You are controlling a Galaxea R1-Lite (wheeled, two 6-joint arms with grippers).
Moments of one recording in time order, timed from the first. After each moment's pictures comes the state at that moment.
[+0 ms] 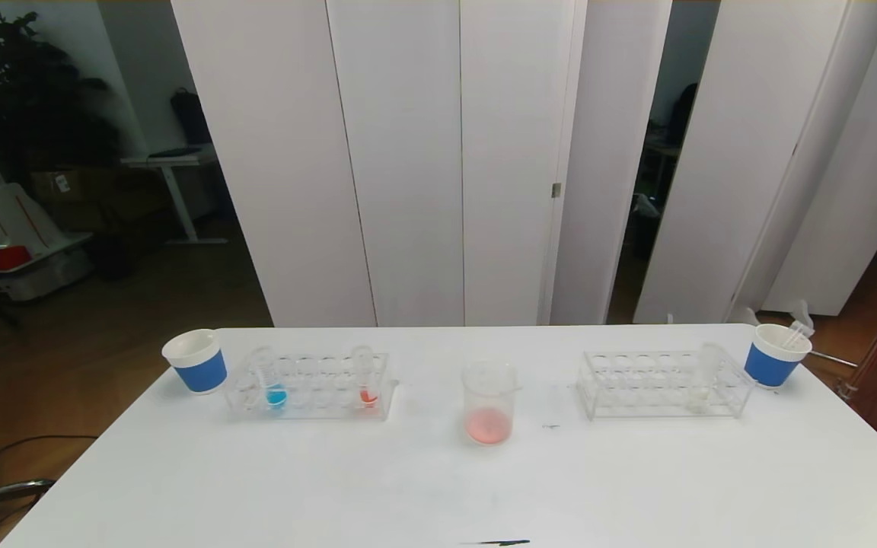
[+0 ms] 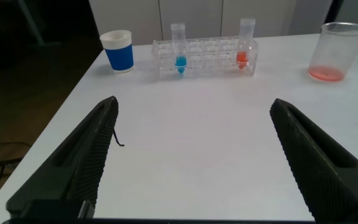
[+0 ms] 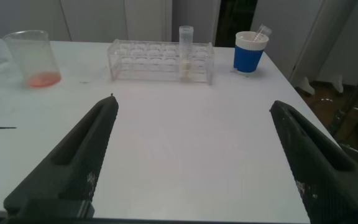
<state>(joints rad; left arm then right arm) 0.00 0.00 -0.01 -0.01 0.00 0.05 0.00 0.00 0.00 -0.01 0.01 0.00</state>
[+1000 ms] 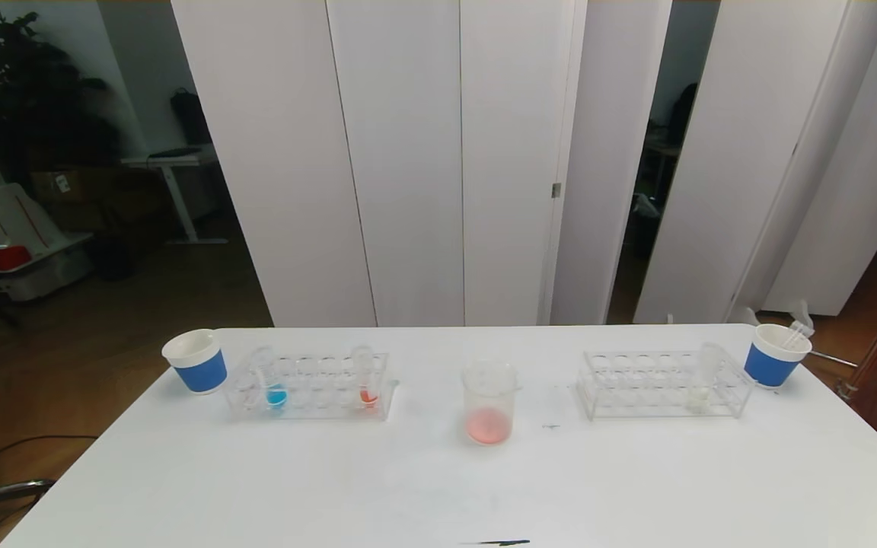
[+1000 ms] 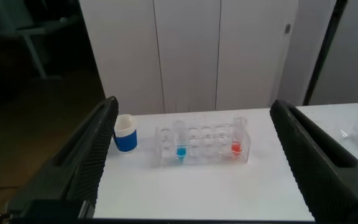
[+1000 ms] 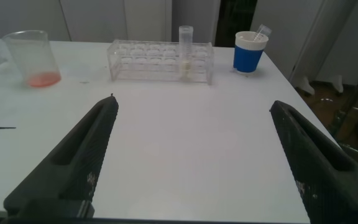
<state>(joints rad) -0.02 0.63 -0.45 -0.30 0.00 0.04 0.00 0.00 0.00 -0.01 0.01 0.00</state>
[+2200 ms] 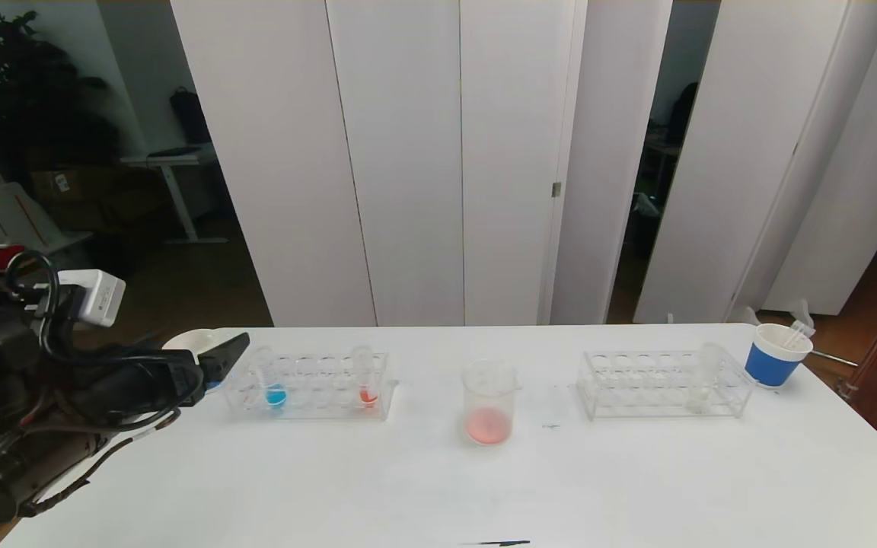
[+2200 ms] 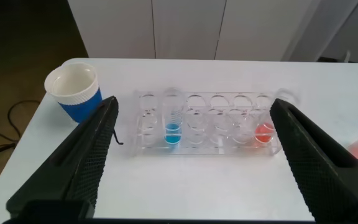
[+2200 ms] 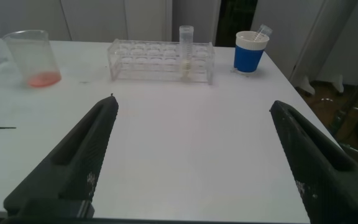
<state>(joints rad) -0.01 1.55 -0.40 -0.97 -0.01 -0.03 0.00 0.00 0.00 -0.01 0.01 0.00</state>
